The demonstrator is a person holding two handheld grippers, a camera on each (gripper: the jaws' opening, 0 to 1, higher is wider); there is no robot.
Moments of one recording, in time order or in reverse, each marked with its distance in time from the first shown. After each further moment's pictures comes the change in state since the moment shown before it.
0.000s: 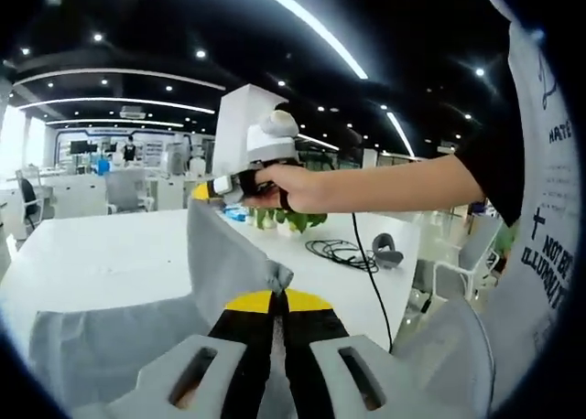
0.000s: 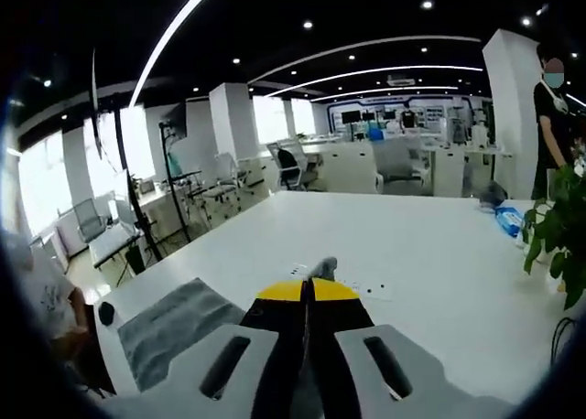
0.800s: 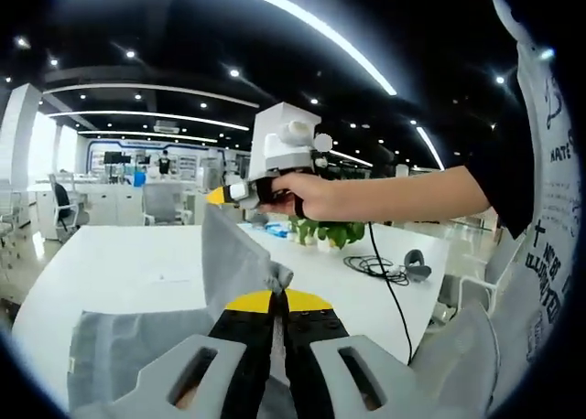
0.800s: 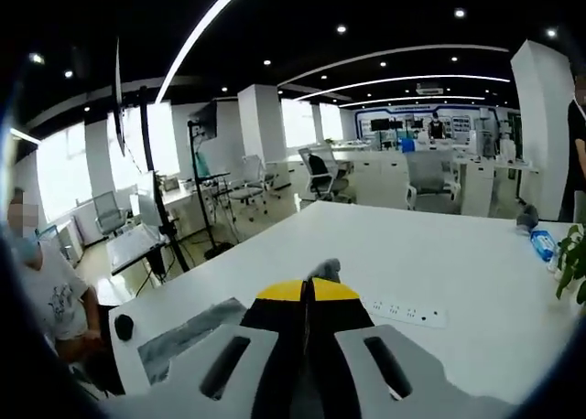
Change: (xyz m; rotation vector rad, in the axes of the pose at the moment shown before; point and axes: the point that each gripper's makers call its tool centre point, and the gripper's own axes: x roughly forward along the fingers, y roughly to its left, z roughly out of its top) left arm -0.069 0.063 0.023 -0.015 -0.075 0.169; right arm 0.053 0.102 0.035 -0.047 -0.022 0.128
